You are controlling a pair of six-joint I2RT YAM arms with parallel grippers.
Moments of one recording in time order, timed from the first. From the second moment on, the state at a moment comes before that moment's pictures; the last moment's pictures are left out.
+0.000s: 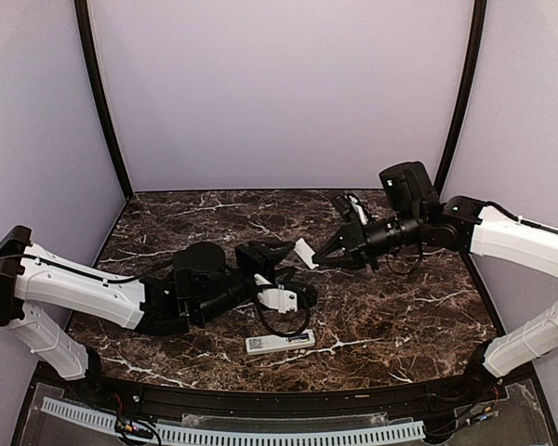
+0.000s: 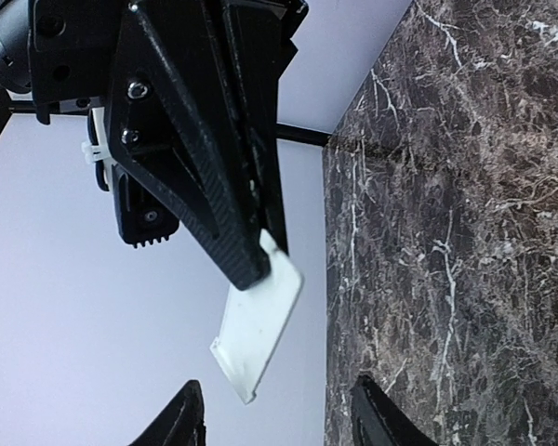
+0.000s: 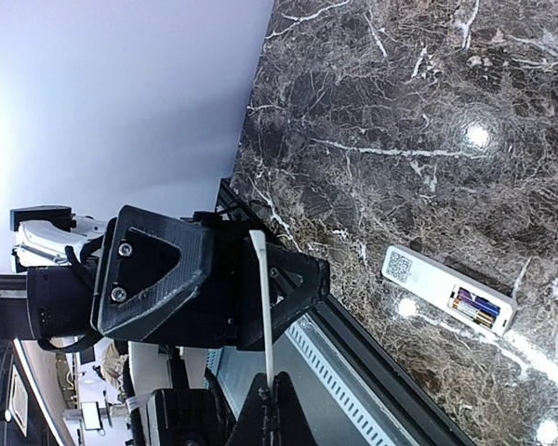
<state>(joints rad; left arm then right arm) -1.22 1.49 0.81 0.56 -0.38 1.29 0.80 1.30 1.09 -0.39 -0.67 0.88</state>
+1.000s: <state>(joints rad) -1.26 1.62 0.85 0.82 -0.52 1.47 0.80 1.31 1.07 -0.31 -0.69 0.94</state>
